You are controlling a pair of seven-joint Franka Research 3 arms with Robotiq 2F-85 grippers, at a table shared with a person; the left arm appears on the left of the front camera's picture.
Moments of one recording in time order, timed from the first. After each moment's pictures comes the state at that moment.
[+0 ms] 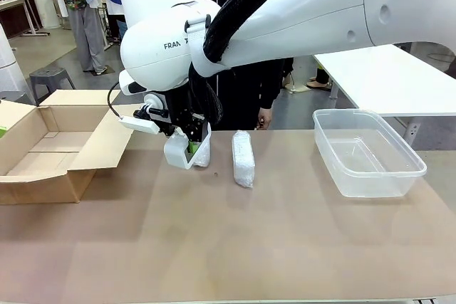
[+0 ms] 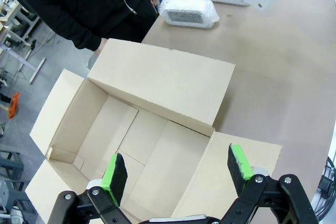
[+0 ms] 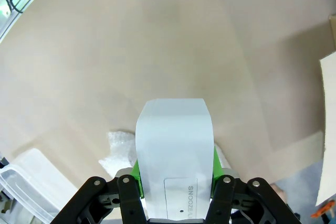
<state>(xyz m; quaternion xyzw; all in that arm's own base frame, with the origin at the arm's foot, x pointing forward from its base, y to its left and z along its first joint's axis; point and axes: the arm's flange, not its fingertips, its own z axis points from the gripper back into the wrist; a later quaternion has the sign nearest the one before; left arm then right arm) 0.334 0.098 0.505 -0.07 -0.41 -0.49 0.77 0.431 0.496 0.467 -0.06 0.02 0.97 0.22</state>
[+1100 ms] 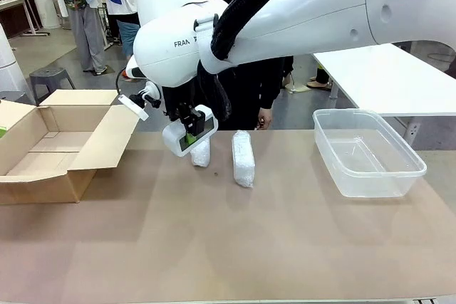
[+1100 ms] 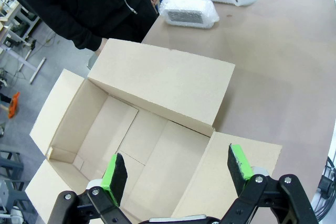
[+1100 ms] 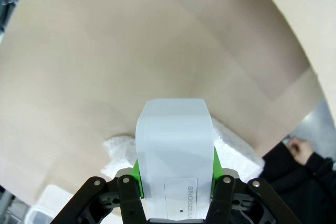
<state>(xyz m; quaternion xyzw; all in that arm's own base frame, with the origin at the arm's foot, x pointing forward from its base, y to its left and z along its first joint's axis) 0.334 0.098 0.505 -0.07 -0.41 -0.49 0.77 0.458 0.486 0.475 -0.08 -0.04 0.91 0.39</state>
